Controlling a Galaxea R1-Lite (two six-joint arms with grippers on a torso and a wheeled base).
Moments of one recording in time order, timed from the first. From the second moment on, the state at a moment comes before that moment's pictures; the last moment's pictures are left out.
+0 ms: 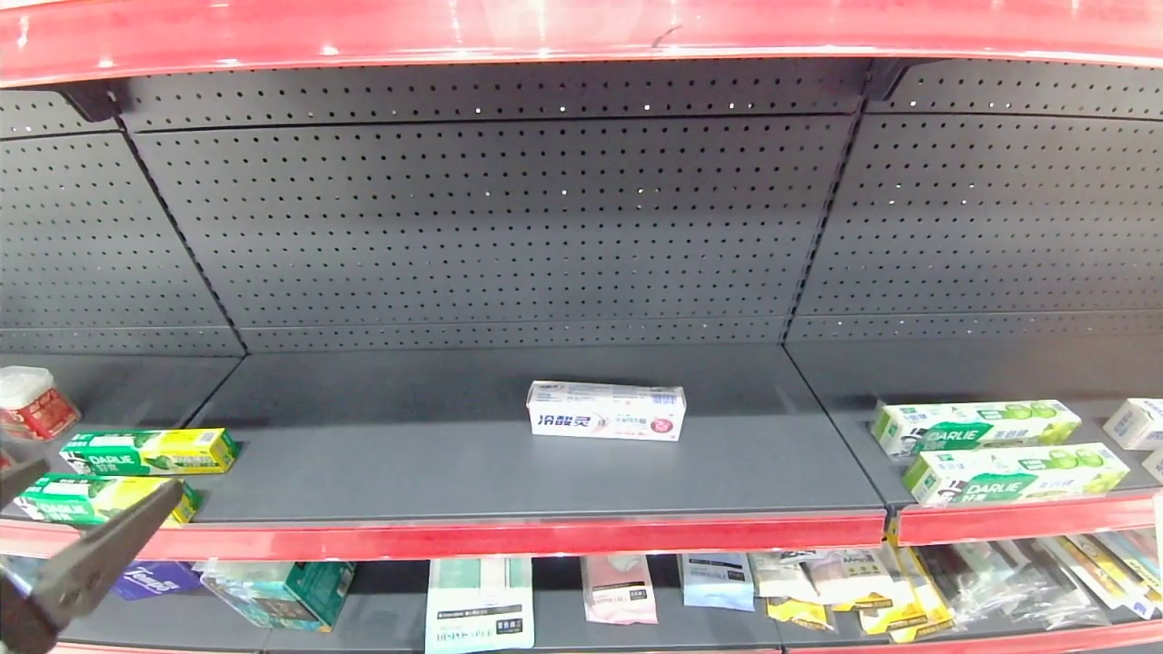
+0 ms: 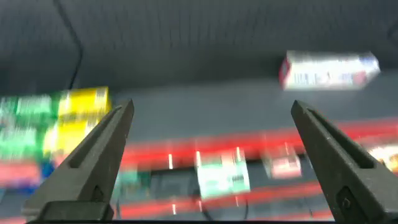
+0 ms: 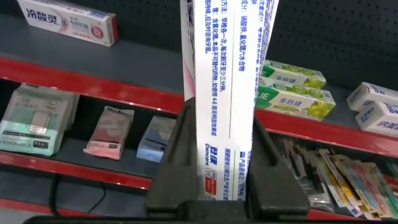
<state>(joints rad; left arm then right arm) -0.11 0.80 -0.30 -0.34 -0.01 -0.02 -0.07 0.12 -0.14 0.06 0.15 -0.23</state>
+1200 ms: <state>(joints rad) -0.44 2.10 -0.99 -0.83 0.15 -0.30 -0.07 0.09 -0.13 0.06 0.17 -0.23</state>
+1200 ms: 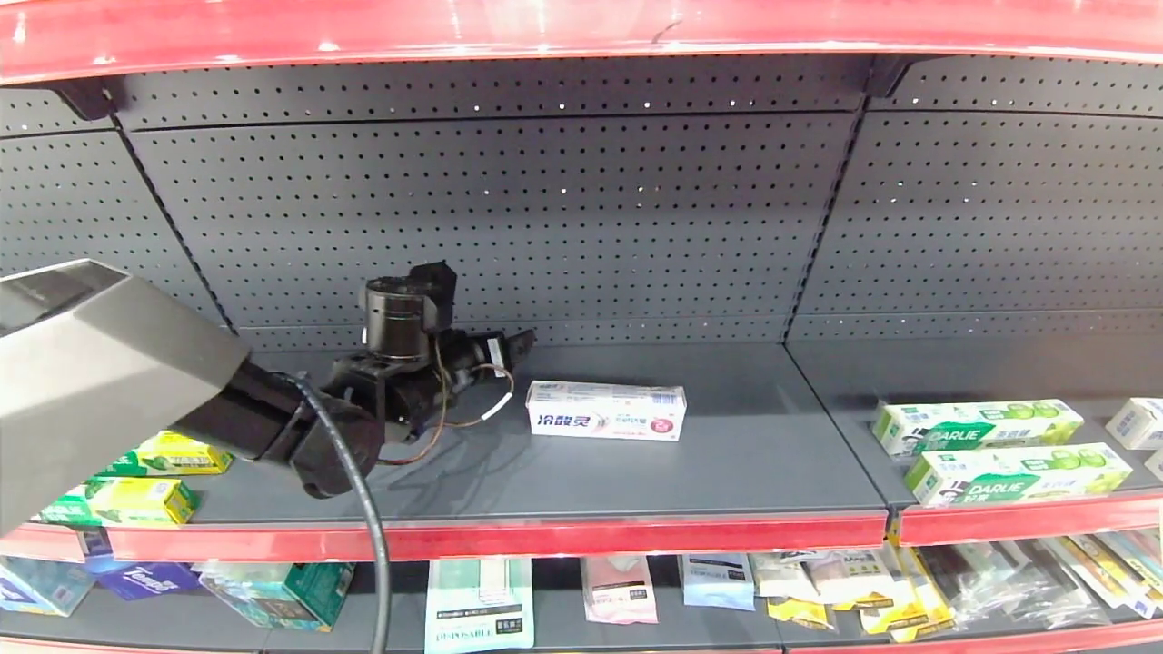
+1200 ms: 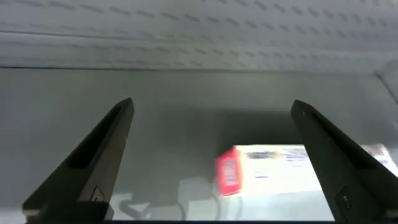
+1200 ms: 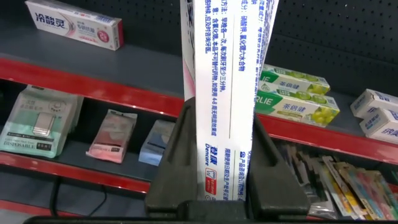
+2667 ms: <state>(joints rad) -0.61 2.42 -1.61 -0.47 0.13 -0.30 -0.07 0.09 -0.14 0.06 0.17 -0.23</state>
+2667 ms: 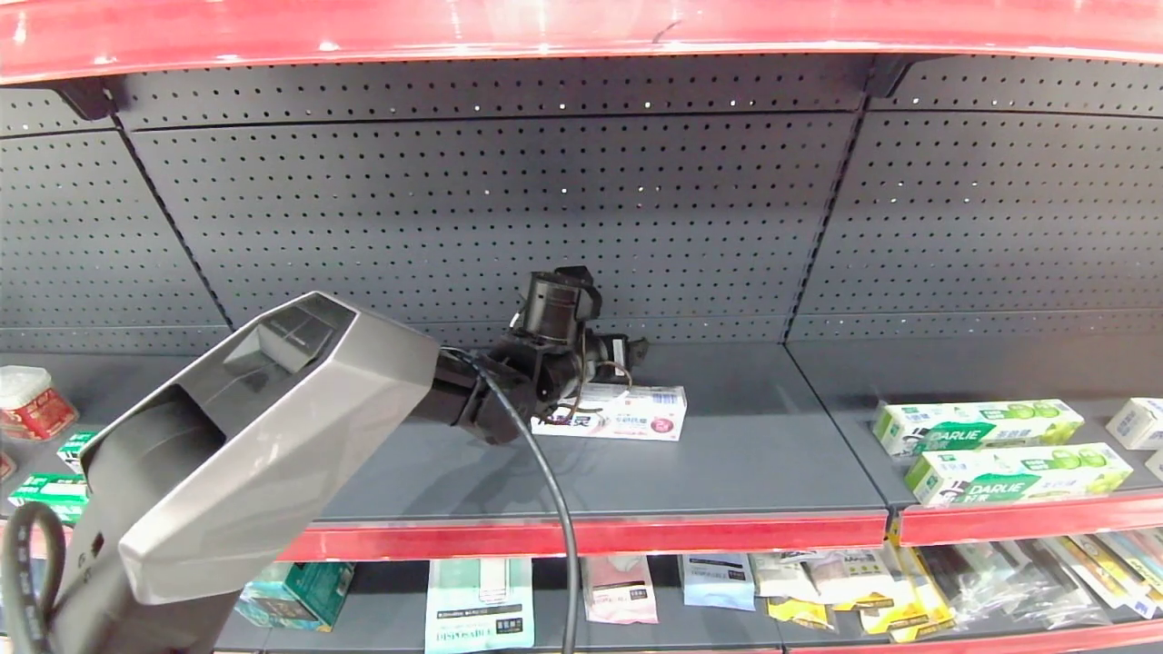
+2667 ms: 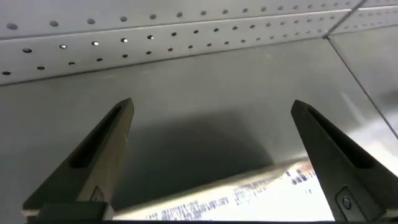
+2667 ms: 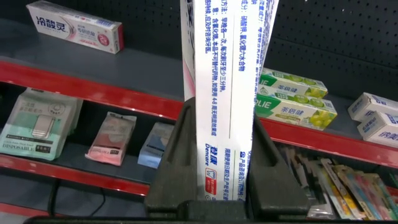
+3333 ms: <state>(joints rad) -0.64 2.54 -1.82 -0.35 0.18 -0.30 -0.07 0.09 -0.14 0.06 0.17 -0.24</state>
